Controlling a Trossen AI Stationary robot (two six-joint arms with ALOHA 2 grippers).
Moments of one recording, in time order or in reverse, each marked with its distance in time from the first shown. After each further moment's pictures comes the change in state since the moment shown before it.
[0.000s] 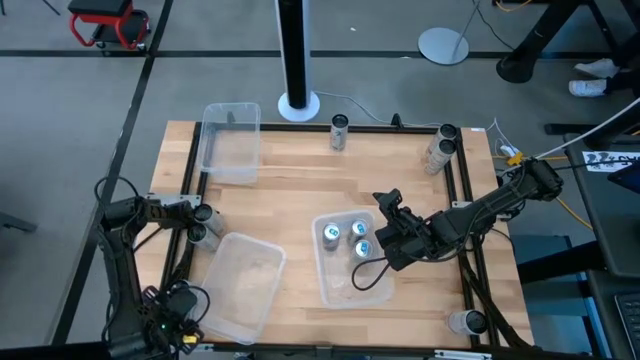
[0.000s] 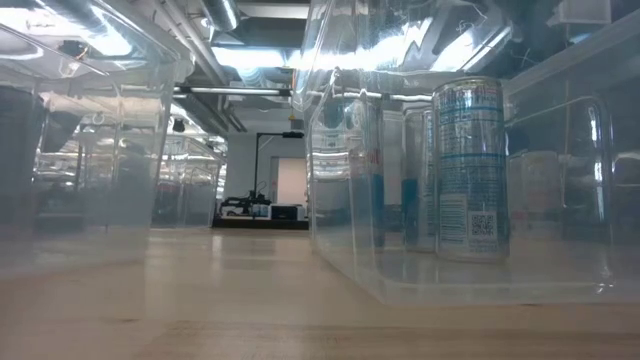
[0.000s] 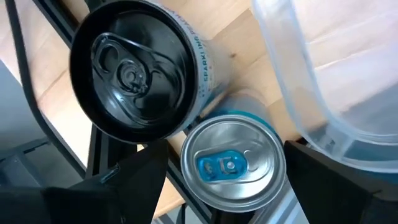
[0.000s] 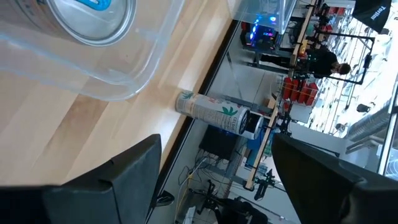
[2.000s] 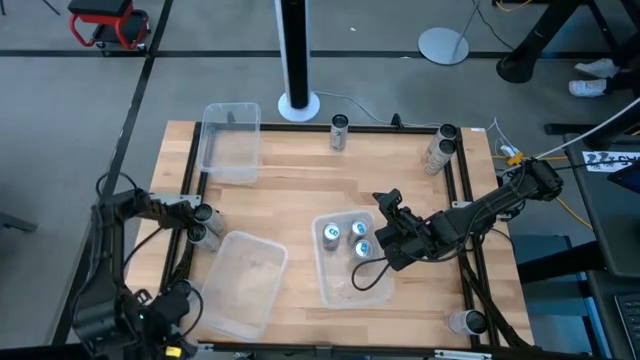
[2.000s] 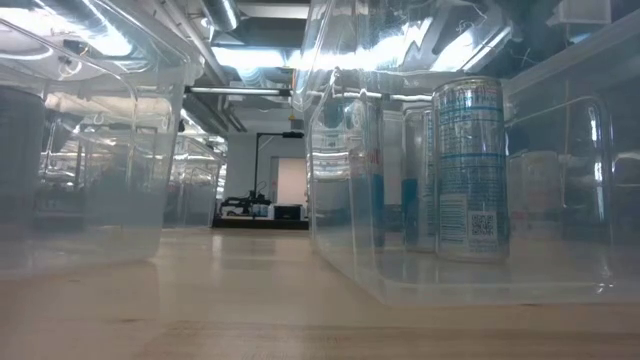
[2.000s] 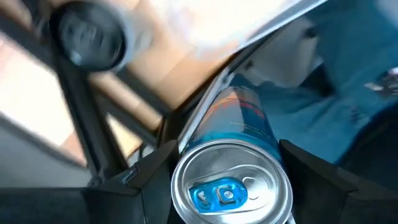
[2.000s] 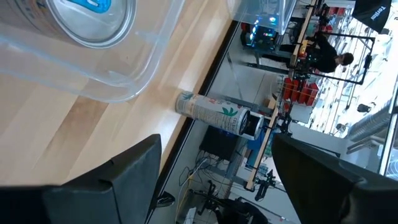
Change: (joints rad) left arm 0.052 -0.070 0.356 -0.056 -0.060 0.132; right arm 0.000 0.000 0.000 0.005 -0.002 0.000
